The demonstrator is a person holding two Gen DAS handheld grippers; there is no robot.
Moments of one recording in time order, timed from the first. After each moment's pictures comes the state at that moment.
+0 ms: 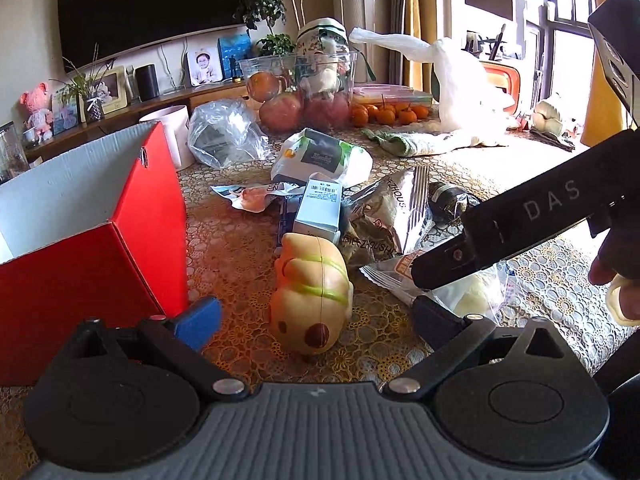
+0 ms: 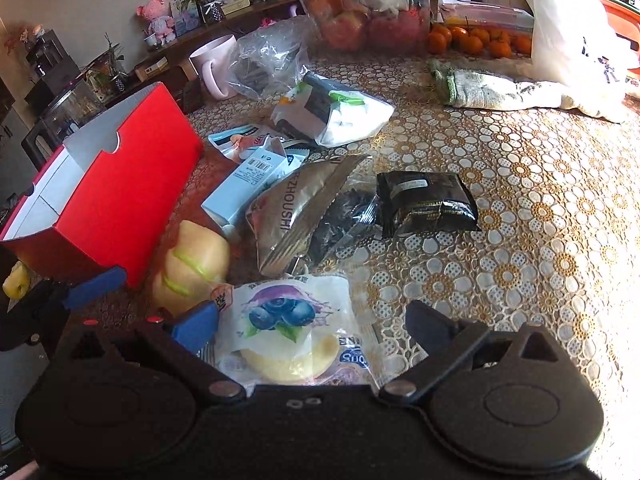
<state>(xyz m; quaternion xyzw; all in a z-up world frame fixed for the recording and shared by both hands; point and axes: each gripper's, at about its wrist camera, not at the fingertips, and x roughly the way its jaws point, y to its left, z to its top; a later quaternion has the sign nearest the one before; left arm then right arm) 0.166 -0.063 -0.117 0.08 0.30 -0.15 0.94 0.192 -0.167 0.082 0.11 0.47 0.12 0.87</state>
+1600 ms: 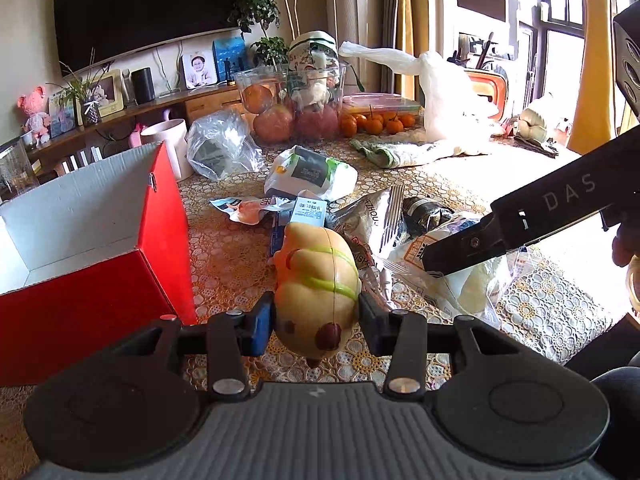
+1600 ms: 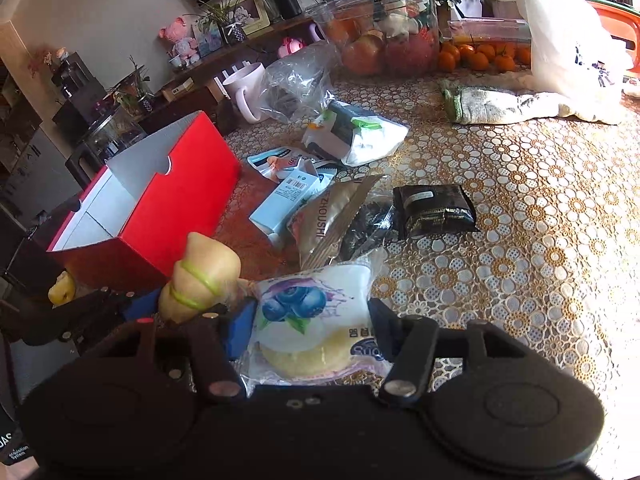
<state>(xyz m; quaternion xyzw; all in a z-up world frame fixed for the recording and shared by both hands) 0.137 -0.062 -0.078 0.08 0.30 -0.16 0.94 0.161 -0.179 0.118 0.13 0.44 0.16 0.87</state>
